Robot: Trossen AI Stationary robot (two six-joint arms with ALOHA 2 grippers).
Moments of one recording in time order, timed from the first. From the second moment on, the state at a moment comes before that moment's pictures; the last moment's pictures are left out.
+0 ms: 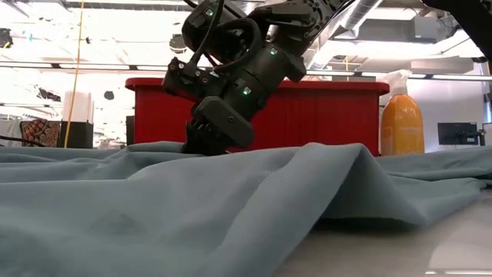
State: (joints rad) left arm -1.01 1.62 0.84 -0.61 -0.34 -1.35; right arm 0.10 2.24 1.53 -0.22 -0.01 -0.19
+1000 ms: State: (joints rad) left arm -1.00 1.59 0.90 -0.74 -0.53 -1.23; right arm 0.13 1.99 1.53 -0.48 -0.02 -0.13
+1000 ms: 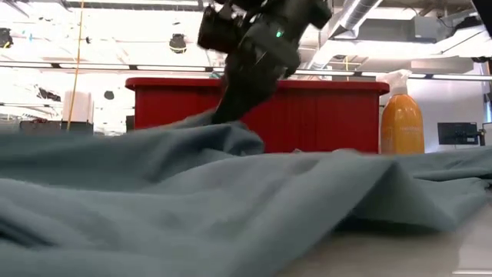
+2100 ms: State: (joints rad) left arm -0.84 0.94 0.93 -0.48 -0.42 -0.41; right arm 0.13 1.66 1.53 -0.61 0.19 -0.19
